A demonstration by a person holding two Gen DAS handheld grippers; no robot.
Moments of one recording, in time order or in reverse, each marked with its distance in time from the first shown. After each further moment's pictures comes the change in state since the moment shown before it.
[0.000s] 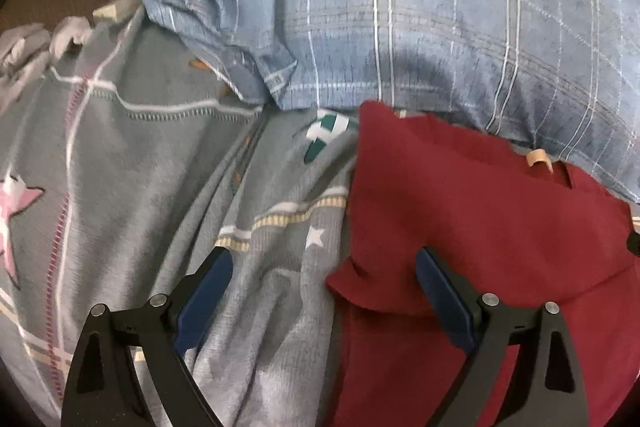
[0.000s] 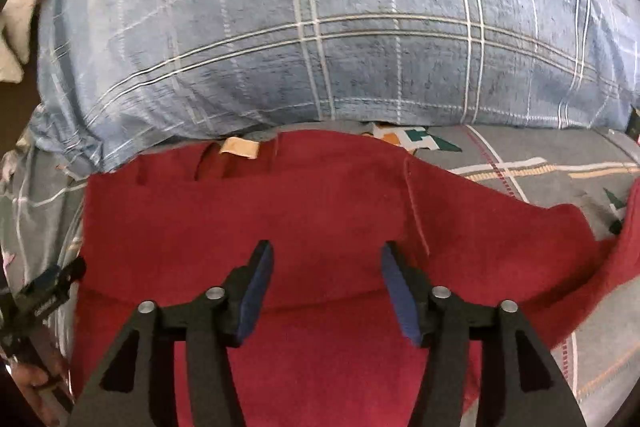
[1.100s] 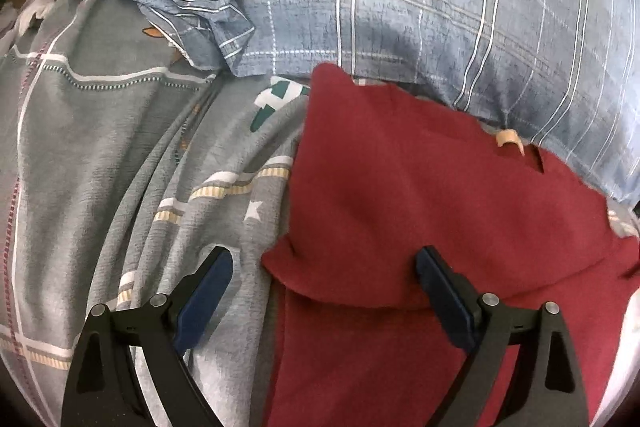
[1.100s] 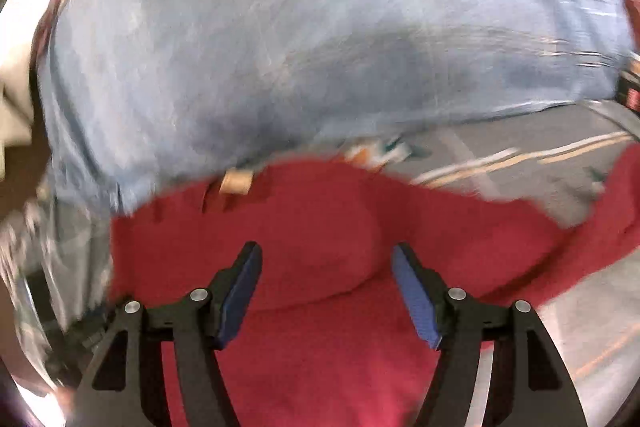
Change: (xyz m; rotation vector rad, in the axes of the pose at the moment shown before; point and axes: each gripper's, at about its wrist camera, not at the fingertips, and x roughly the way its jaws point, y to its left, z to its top) left arm 0.015 -0.006 -0.001 -0.033 0.113 -0.125; right arm -0.050 -0.074 0.020 0.236 -0.073 0.030
